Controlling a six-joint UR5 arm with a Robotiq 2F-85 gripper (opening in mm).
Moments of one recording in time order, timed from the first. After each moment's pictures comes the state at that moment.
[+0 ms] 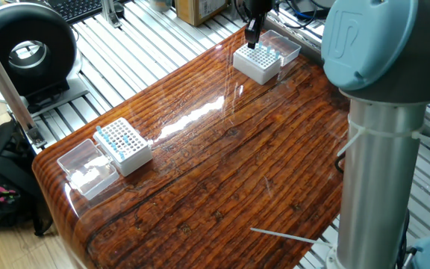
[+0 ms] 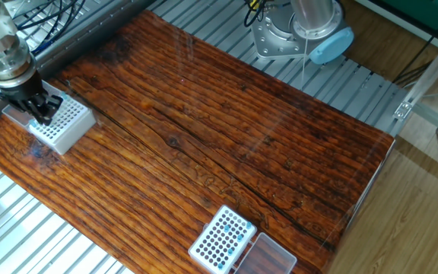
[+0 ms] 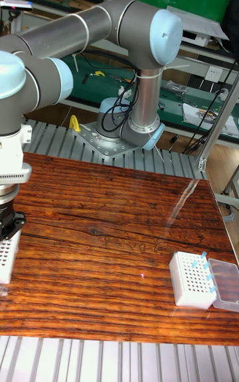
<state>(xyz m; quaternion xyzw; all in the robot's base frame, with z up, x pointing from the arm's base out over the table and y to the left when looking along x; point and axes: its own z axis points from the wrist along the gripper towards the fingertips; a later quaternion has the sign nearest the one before) 0.670 -0.233 0.066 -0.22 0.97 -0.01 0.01</state>
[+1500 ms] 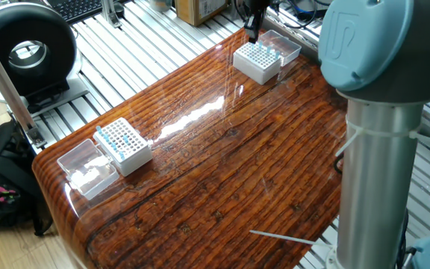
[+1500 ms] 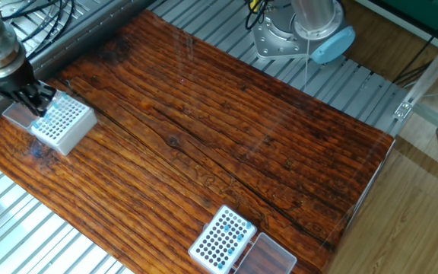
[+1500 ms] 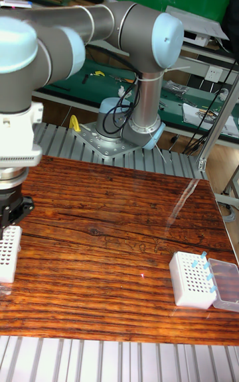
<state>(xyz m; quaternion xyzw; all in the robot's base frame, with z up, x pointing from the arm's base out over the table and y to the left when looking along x) 0.672 -0.213 0.128 -0.21 0.98 -0.01 -0.02</state>
